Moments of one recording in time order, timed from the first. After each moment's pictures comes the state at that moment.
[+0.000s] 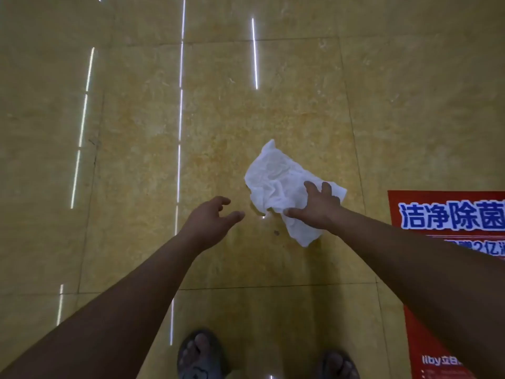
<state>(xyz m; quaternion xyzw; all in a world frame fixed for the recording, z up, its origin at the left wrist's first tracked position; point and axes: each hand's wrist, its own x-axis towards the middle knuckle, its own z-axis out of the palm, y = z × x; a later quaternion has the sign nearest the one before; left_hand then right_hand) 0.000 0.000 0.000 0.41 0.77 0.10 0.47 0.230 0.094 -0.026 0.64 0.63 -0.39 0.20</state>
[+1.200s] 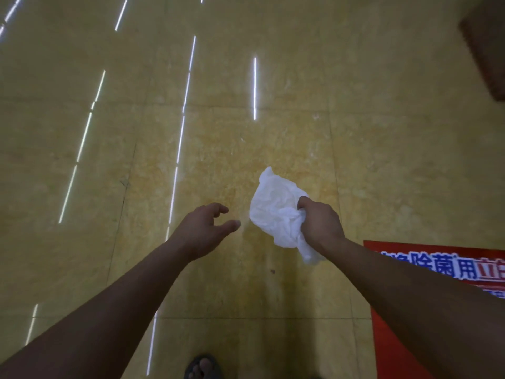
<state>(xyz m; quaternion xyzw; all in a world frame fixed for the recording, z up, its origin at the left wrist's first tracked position) -0.055 0.051 0.164 0.46 0.76 0.12 0.44 0.184 0.138 0.138 0.70 0.59 -0.41 -0.04</state>
